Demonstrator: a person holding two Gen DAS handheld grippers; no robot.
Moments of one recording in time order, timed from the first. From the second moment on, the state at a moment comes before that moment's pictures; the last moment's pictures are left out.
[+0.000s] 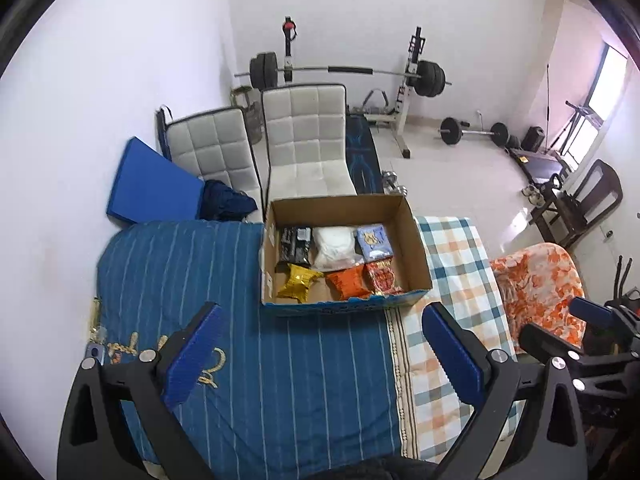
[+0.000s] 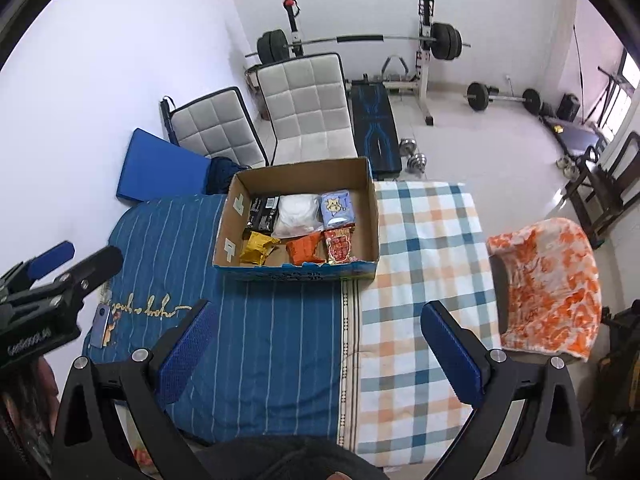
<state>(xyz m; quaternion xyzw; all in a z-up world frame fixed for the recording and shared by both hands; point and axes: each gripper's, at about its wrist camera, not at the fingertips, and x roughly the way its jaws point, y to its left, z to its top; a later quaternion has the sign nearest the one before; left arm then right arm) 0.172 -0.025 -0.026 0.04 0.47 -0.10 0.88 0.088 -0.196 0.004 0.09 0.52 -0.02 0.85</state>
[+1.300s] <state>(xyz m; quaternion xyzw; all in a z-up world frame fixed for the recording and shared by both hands) 0.167 -0.023 0.000 0.03 0.41 -0.05 0.91 0.103 -0.199 0.050 0.06 0.44 -0.09 0.89</state>
